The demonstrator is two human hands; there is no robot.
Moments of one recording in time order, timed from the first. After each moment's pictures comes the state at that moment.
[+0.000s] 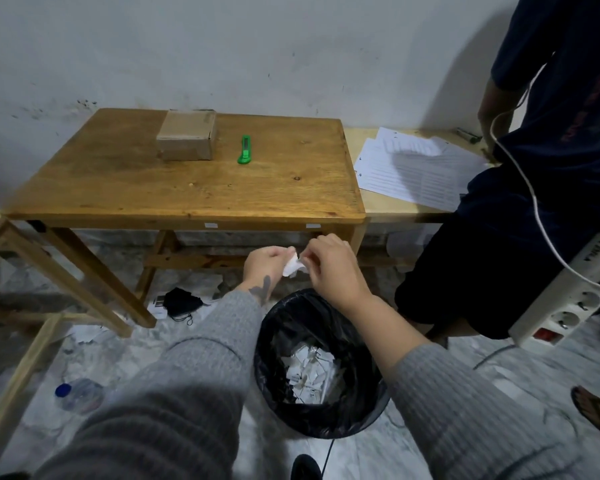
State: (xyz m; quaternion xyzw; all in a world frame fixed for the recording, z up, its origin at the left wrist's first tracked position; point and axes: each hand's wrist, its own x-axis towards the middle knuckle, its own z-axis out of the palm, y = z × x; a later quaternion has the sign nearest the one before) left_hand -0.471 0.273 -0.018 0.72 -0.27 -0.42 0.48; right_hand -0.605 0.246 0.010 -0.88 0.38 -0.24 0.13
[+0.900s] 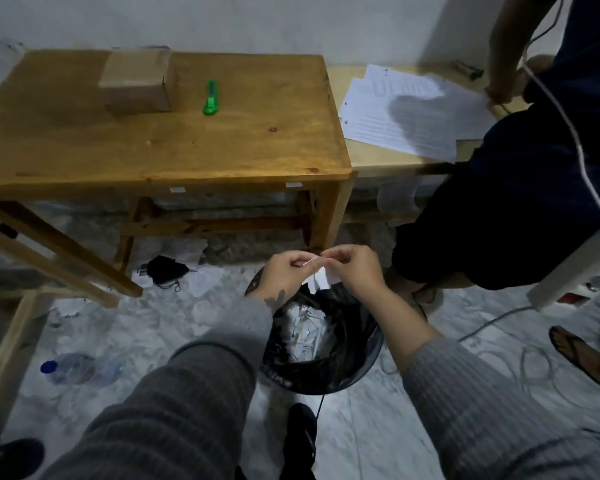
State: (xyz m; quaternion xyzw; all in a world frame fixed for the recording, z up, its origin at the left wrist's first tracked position) left_hand -0.529 0.279 -0.082 0.67 -0.42 -0.47 0.39; right_hand -0.668 0.227 -0.072 -0.65 0.60 -0.20 0.42
